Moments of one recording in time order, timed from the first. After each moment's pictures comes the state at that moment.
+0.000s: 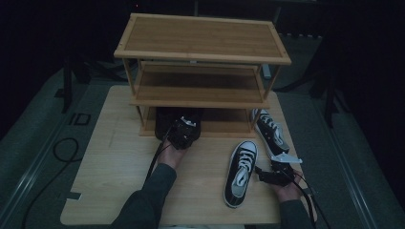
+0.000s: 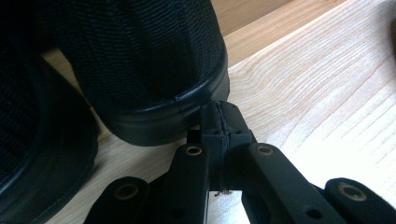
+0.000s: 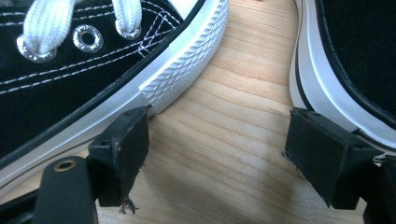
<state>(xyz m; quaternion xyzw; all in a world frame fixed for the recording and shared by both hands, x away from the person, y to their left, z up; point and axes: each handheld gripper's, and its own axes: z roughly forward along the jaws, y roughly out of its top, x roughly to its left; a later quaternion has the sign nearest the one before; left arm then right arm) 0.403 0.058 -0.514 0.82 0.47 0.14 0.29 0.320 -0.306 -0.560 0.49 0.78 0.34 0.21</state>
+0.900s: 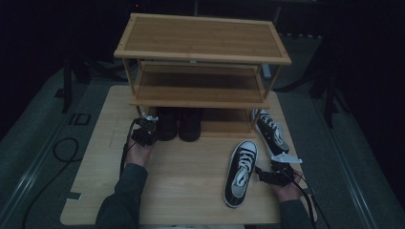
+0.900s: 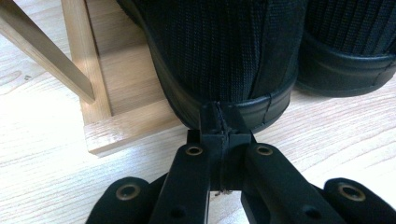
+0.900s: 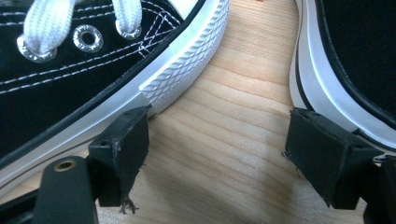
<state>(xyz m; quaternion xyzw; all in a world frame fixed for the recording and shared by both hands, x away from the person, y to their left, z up) 0.397 0.164 -0.505 0.76 0.55 0.19 0.28 0.320 -0.306 -0.560 0.49 0.78 0.34 0.21</state>
